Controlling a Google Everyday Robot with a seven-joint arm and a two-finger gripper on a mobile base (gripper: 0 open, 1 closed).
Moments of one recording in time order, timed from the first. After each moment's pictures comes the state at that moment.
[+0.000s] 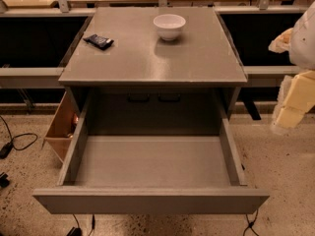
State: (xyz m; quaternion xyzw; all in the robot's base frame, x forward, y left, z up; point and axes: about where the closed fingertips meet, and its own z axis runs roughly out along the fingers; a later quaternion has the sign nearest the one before) arm 0.438 -0.216 0.978 -0.60 0.78 -0.04 0.16
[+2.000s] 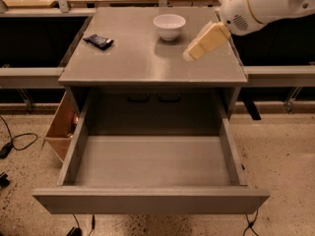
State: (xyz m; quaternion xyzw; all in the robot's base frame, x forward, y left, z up) arm 0.627 -0.115 1.009 -0.49 0.74 0.04 0.46
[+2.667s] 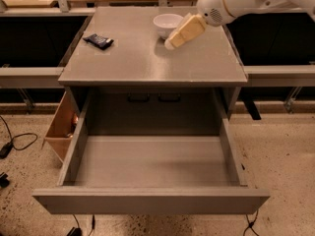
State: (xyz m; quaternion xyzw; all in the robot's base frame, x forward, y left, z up) arm 0.687 -0.072 1.008 -0.52 0.69 0.08 0.49
